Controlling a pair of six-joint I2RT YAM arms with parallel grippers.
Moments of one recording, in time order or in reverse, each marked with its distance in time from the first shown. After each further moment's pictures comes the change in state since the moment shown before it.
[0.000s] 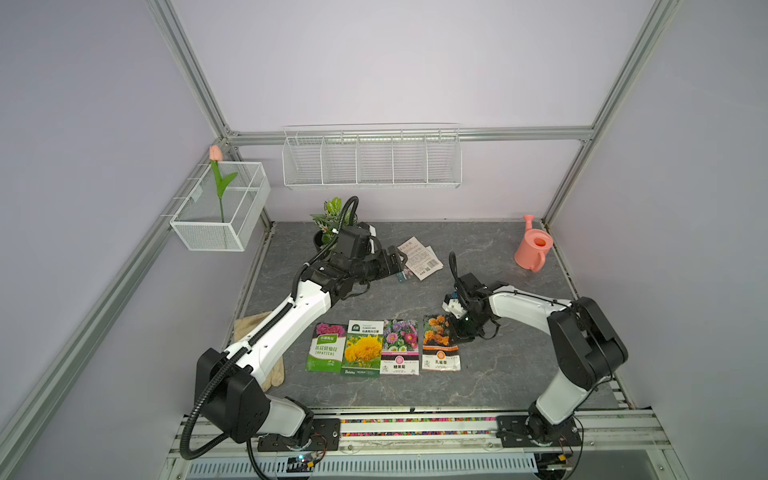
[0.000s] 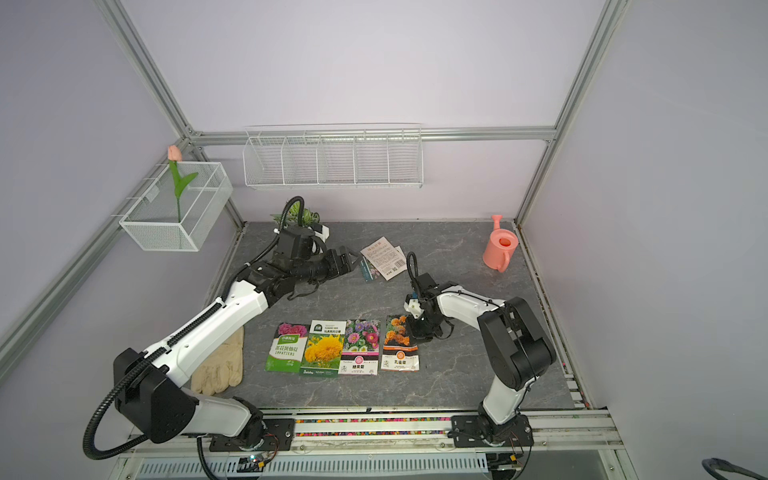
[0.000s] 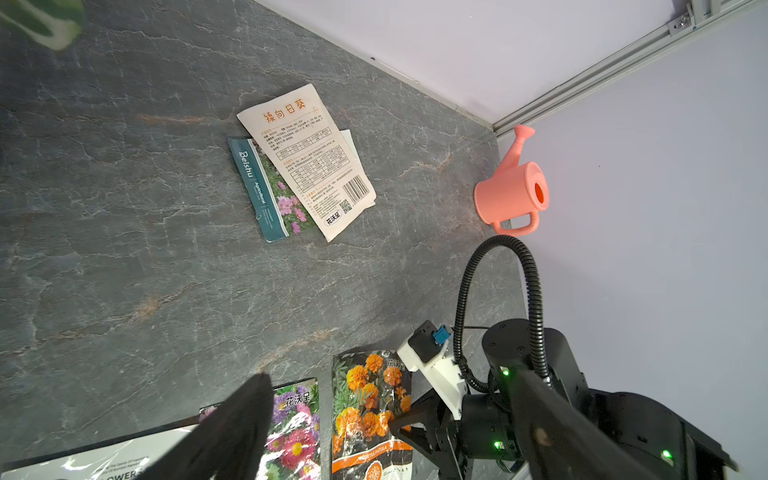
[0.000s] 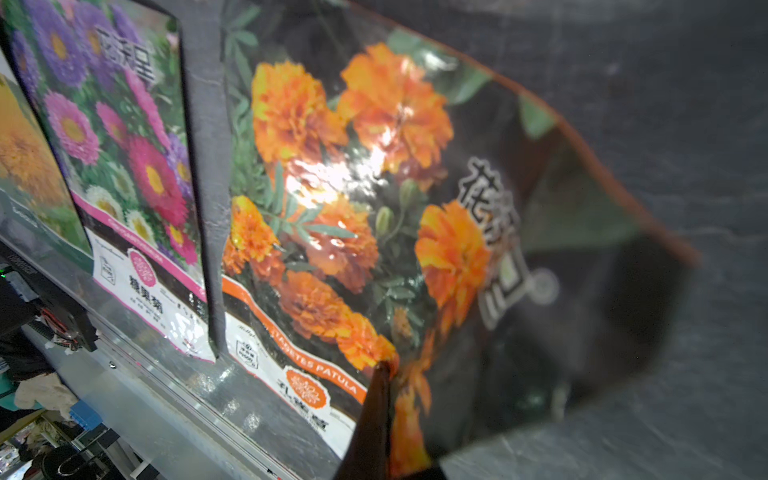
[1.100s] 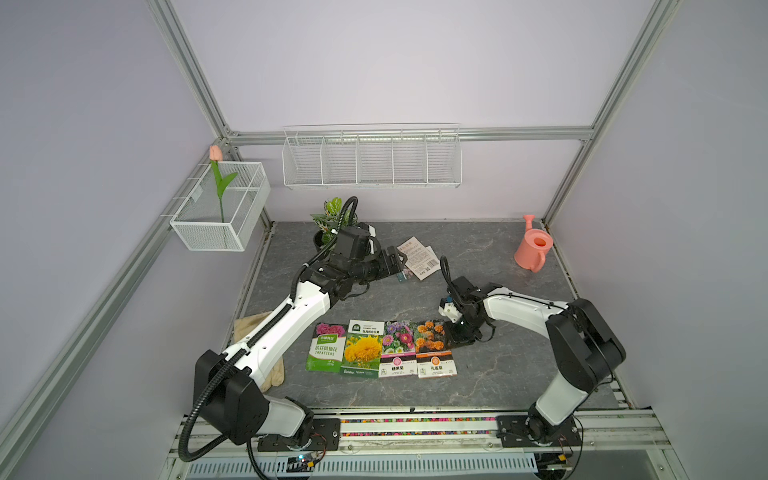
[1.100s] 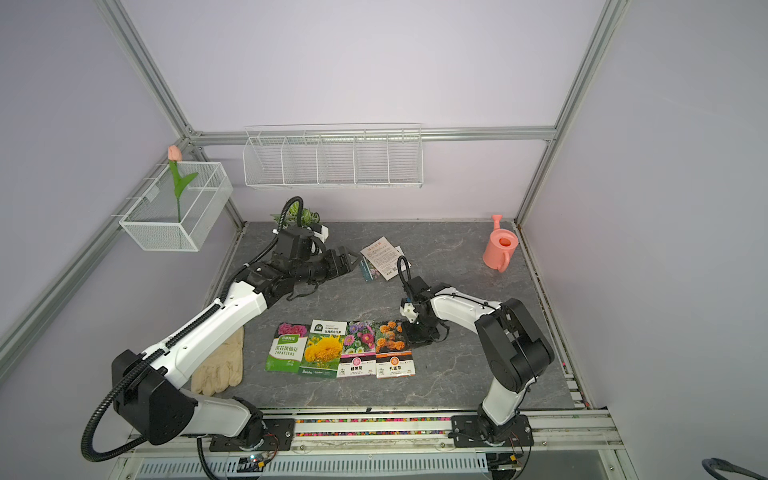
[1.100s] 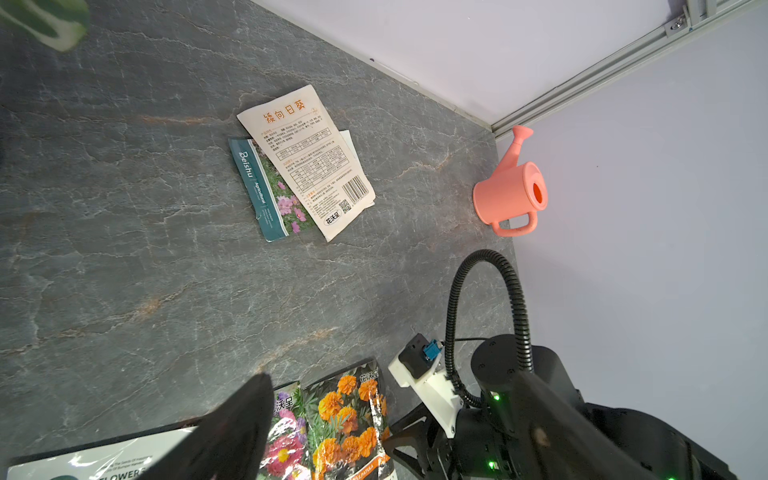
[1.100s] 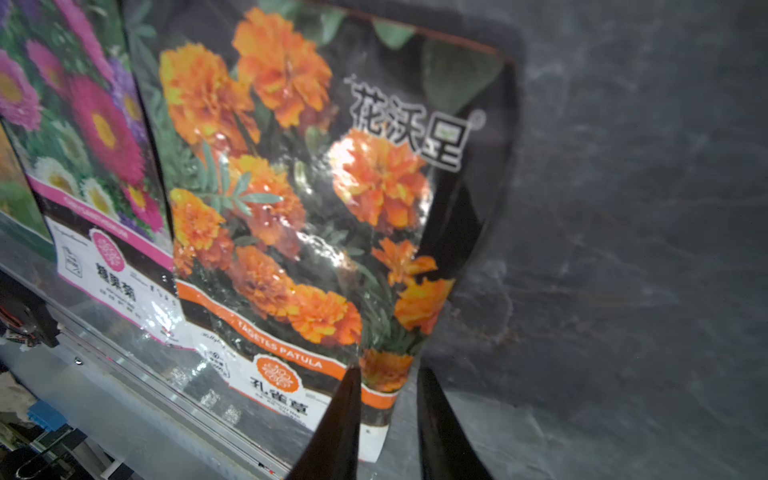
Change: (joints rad) left arm 0.000 -0.011 -0.005 0.000 0.000 0.000; right arm 0.059 -0.029 -0.021 -0.014 0.048 0.049
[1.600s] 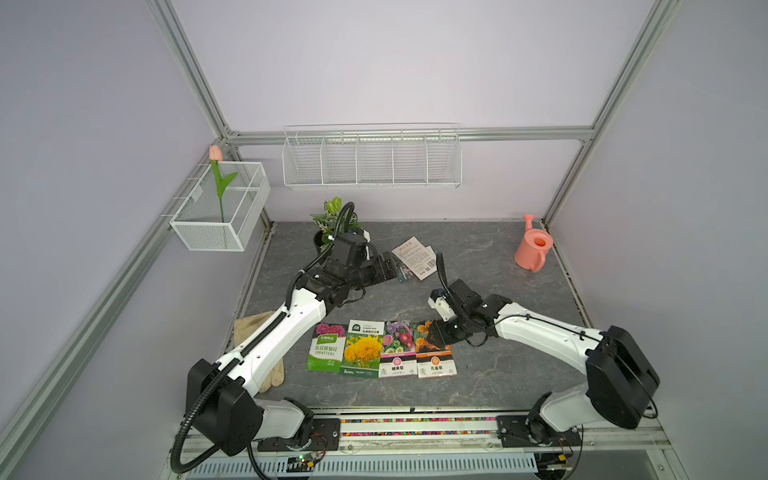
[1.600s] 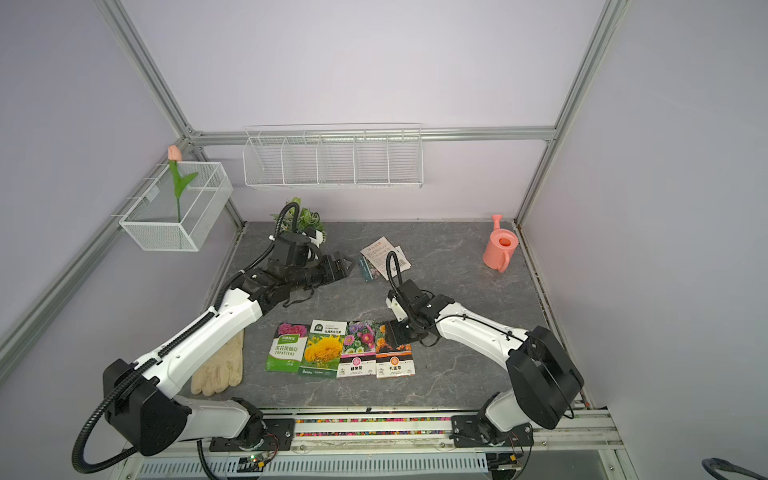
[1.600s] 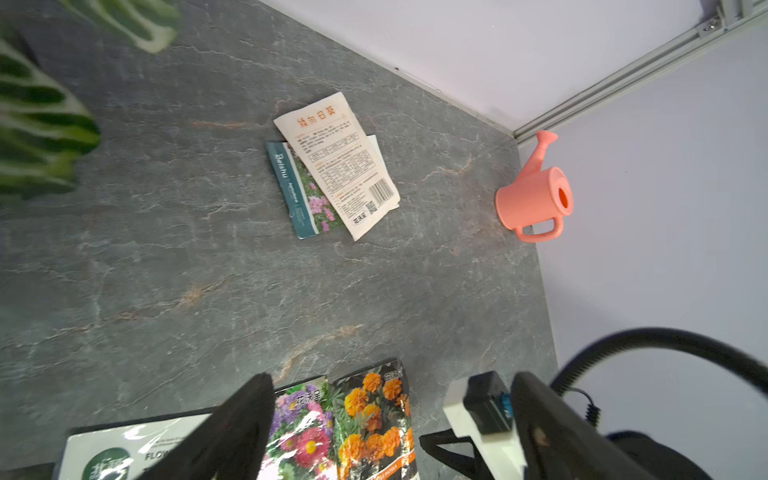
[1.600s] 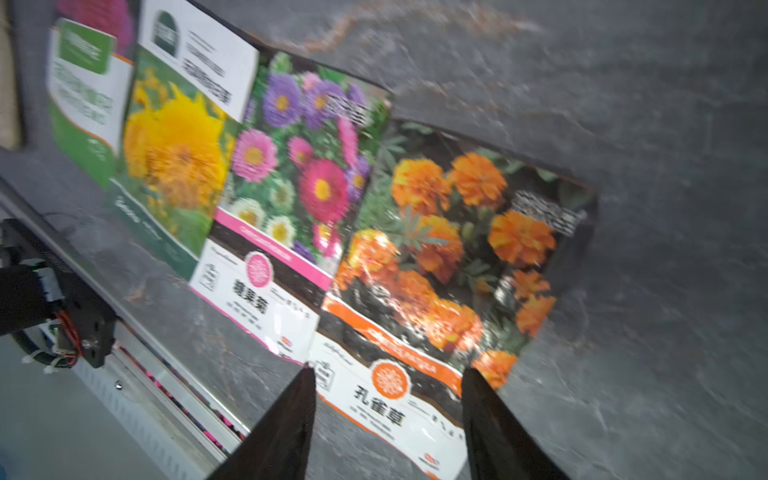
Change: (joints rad) left arm 0.000 -0.082 -0.104 -0.011 -0.100 0.015; right arm 0.182 -0.233 -0.074 0.274 0.079 0.135
